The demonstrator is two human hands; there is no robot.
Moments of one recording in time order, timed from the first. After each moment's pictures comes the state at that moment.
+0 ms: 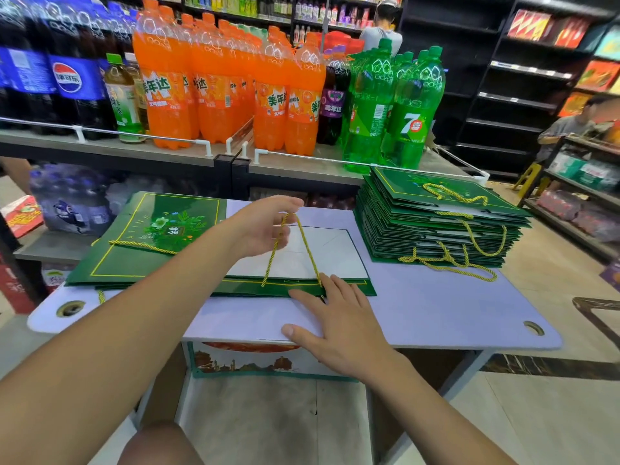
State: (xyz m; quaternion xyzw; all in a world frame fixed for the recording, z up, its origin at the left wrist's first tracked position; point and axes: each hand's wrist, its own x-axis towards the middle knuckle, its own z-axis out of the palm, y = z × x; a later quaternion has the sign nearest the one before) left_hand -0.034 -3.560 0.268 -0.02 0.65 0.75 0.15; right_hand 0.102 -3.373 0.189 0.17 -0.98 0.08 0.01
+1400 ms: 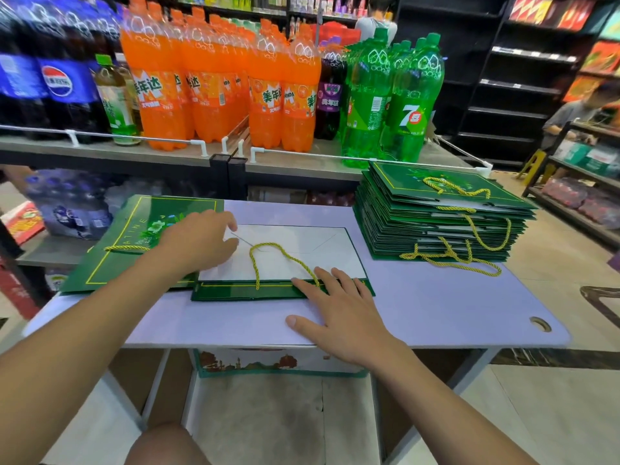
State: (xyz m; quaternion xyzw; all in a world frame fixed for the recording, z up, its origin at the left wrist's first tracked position) left_hand -0.018 -3.643 0.246 0.05 0.99 0.08 -0.06; right_hand 0.080 -3.367 0.191 0.18 -0.98 0.09 0.01
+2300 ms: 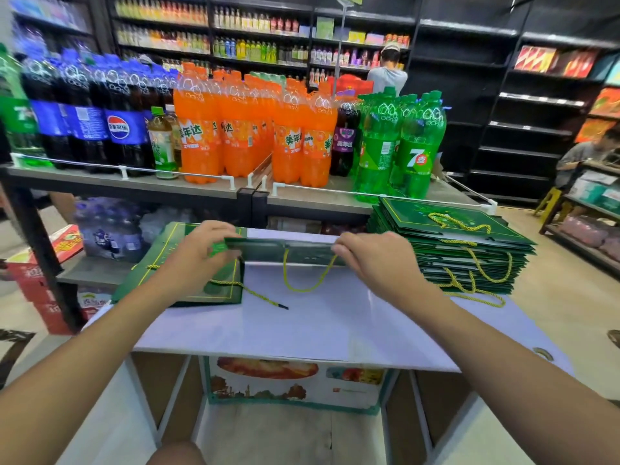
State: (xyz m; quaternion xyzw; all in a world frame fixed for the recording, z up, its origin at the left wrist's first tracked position) left_hand 0.029 -3.687 0.254 0.17 0.88 0.37 -0.24; right_hand 0.023 -3.342 0.285 0.26 -0.89 -0.05 0.38
